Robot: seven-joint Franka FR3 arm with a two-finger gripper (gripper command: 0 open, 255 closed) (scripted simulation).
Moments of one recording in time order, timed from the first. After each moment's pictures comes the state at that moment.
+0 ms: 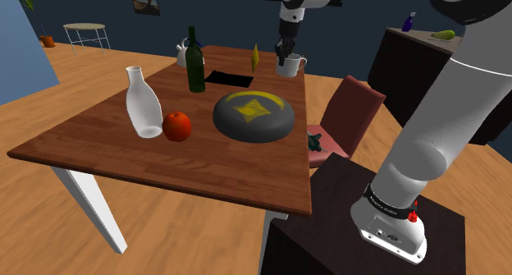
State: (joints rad) arm -0.03 -0.05 -0.23 -1.89 -0.05 1.94 -0.29
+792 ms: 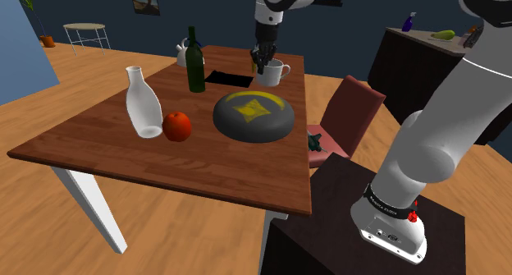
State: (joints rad) arm 0.09 -0.15 -0.07 -2.00 -0.07 1.94 0.00
